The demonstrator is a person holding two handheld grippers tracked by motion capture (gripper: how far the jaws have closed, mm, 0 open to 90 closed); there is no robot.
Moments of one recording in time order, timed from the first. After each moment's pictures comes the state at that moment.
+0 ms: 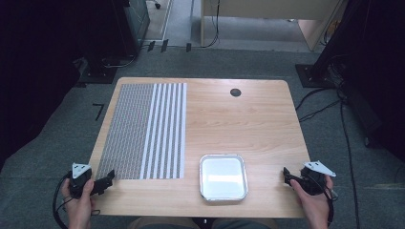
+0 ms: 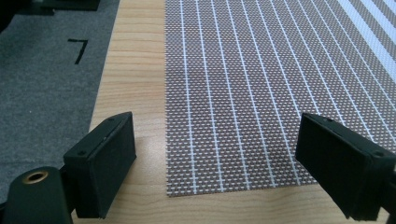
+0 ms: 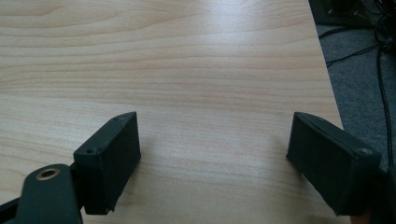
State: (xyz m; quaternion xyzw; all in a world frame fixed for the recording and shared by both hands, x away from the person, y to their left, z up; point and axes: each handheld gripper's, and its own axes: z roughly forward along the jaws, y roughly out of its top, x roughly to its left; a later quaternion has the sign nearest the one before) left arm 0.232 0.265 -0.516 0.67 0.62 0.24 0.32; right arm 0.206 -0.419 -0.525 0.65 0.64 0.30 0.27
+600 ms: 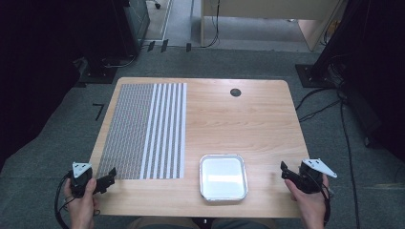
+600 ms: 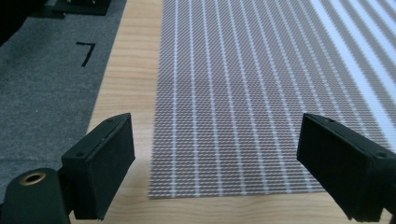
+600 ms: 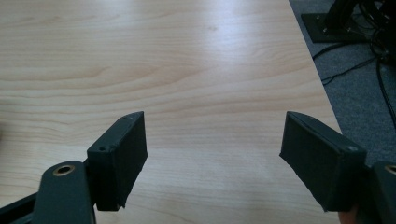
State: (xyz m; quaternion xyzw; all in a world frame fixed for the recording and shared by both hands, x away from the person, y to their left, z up) left arm 0.228 0.248 -0.500 0.65 0.63 0.26 0.33; right arm 0.203 -0.397 -0.496 0.66 0.60 0.34 0.29
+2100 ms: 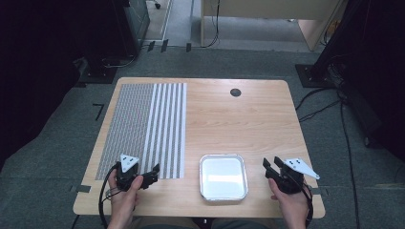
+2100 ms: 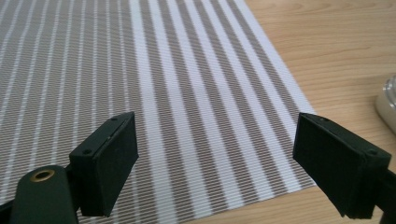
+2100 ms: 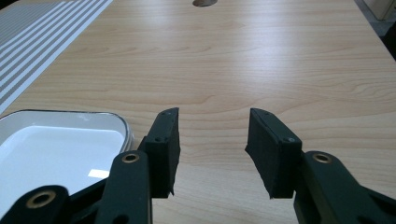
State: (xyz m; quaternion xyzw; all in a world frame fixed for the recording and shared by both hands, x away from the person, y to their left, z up) left arm 0.233 0.118 -0.477 0.71 0.56 0.21 0.37; right arm 0.199 -0.333 -0.472 0.61 0.62 0.41 0.27
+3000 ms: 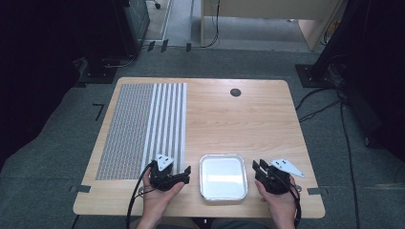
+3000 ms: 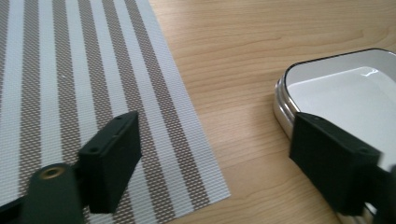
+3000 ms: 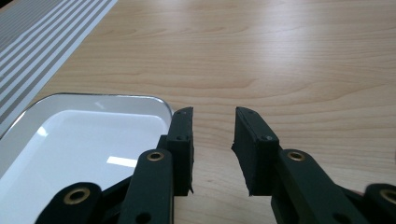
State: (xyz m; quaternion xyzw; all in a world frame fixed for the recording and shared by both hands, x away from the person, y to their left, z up) left arm 0.234 0.032 -0.485 0.73 0.53 0.17 0.39; right arm 0.202 -0.302 -0.480 0.61 0.64 0.41 0.24
